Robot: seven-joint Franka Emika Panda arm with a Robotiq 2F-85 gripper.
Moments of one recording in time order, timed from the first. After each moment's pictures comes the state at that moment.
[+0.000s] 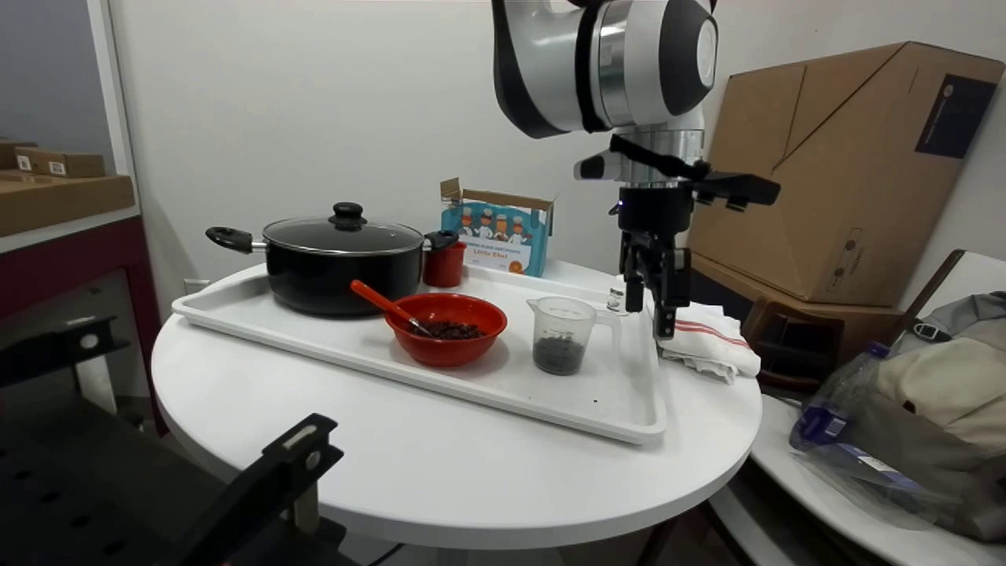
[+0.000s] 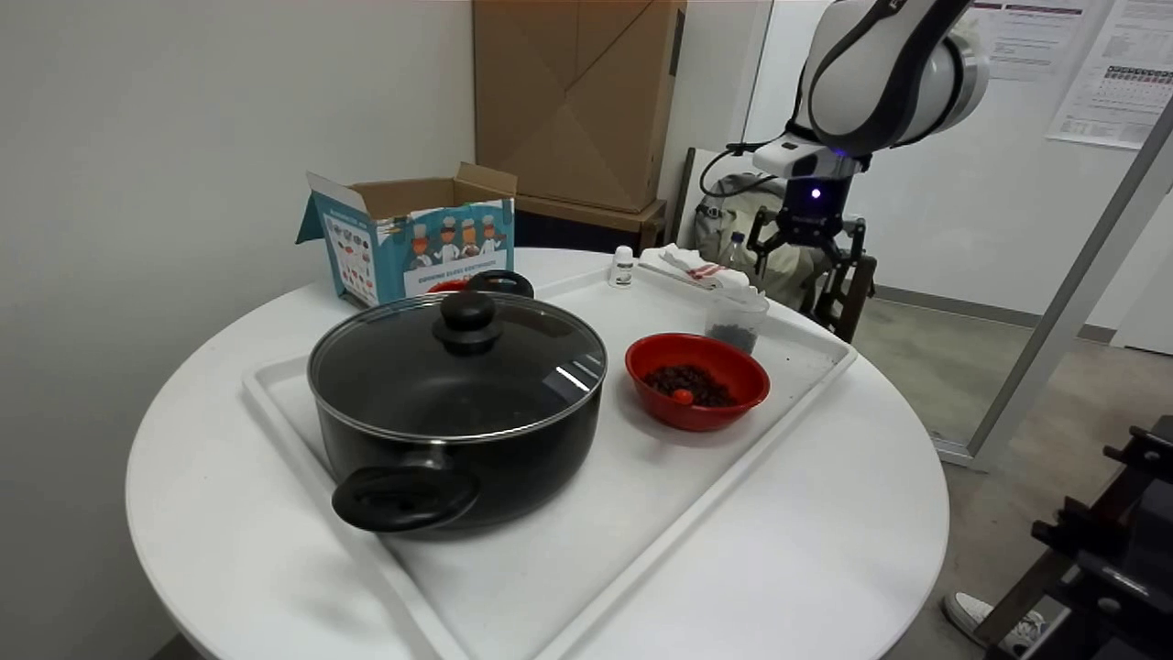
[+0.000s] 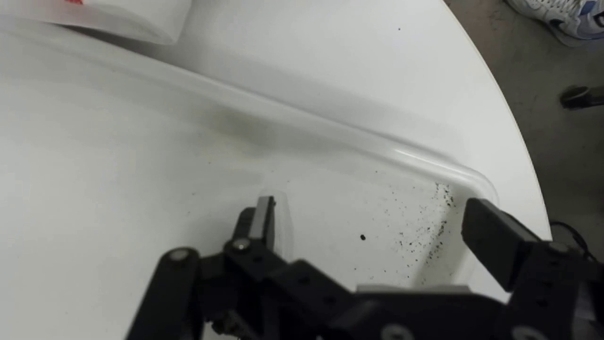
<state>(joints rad) -0.29 0.67 -0.11 -1.97 -0.26 2.74 -2.18</state>
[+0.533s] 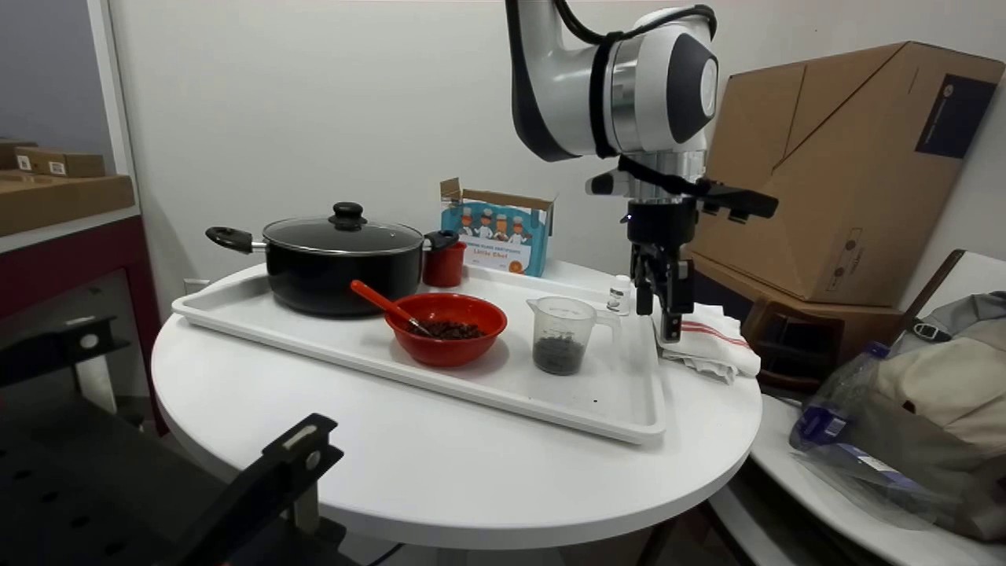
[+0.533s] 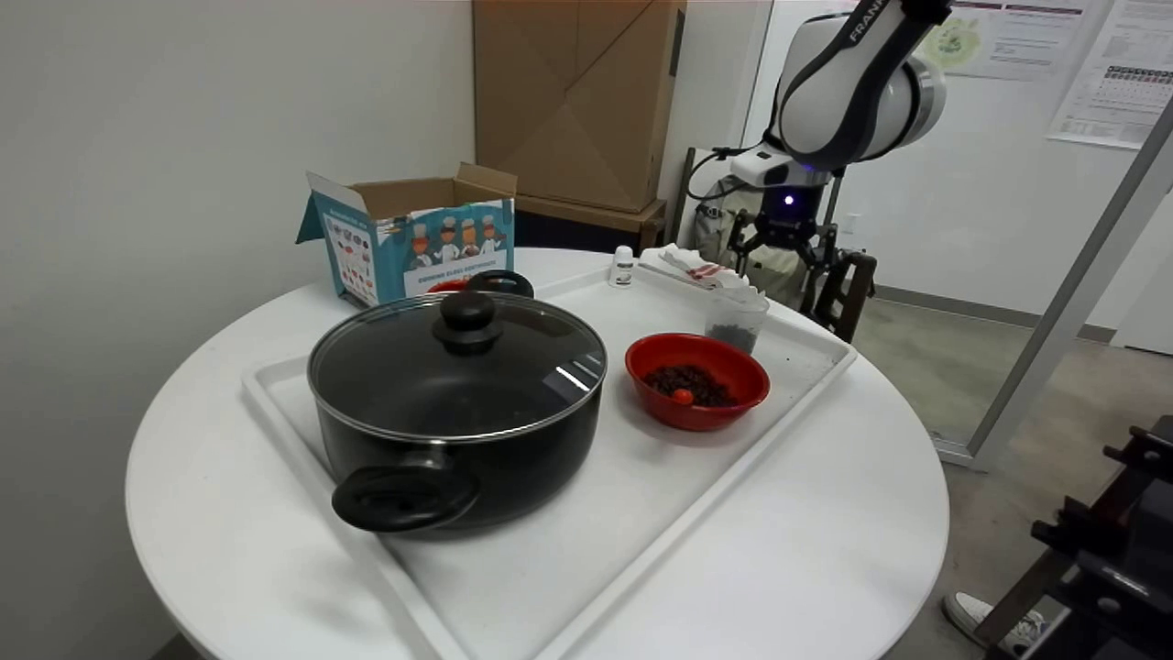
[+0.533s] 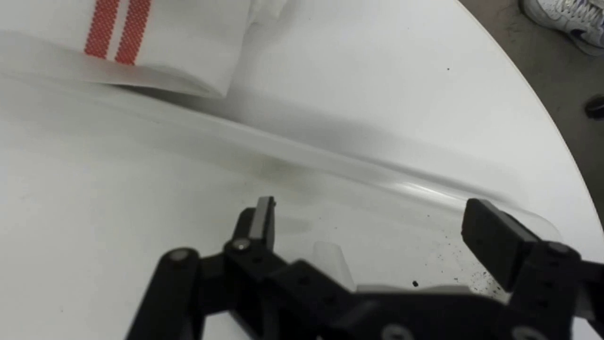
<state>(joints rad) -0.28 0.78 -0.11 -1.82 -0.26 2.73 -2.14</state>
